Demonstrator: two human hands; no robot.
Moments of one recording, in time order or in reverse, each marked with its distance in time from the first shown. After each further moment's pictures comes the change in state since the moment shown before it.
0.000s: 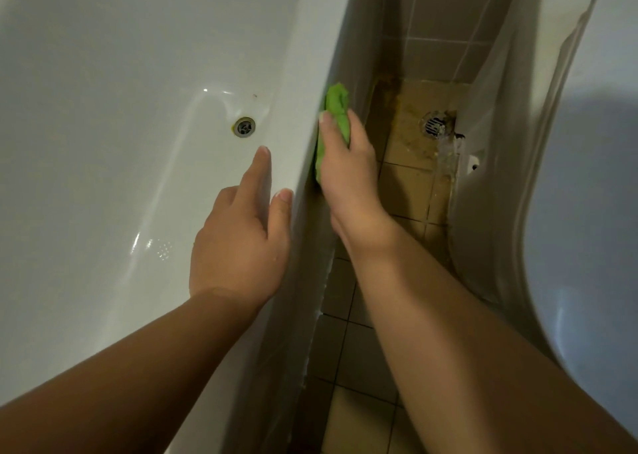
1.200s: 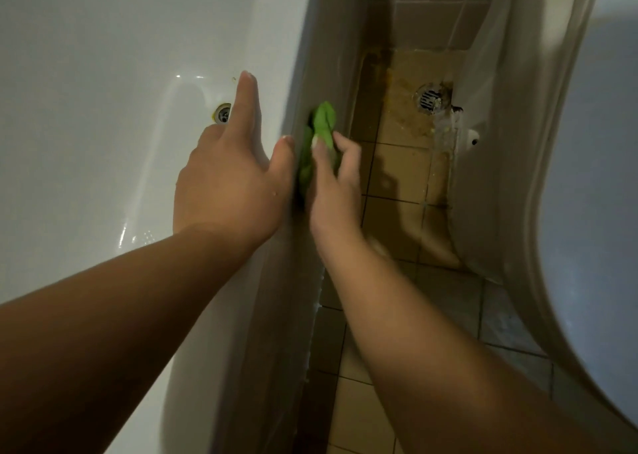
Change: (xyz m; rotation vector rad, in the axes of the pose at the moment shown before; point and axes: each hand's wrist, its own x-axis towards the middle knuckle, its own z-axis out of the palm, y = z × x) left_hand 0.058 0.037 0.001 0.085 -0.079 0.009; right_hand -0.008 0.051 -0.011 0.064 0.078 0.093
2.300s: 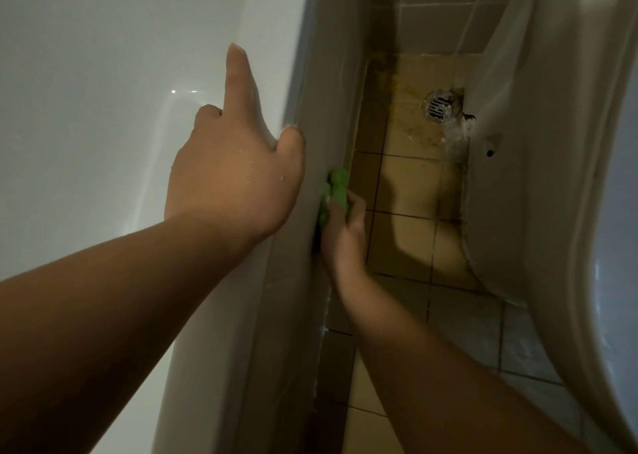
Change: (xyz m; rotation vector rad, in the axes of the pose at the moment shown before) left_hand 0.051 0.020 0.003 0.068 0.014 0.032; right_hand 0.057 0.097 -0.001 -0.033 0.075 0.157
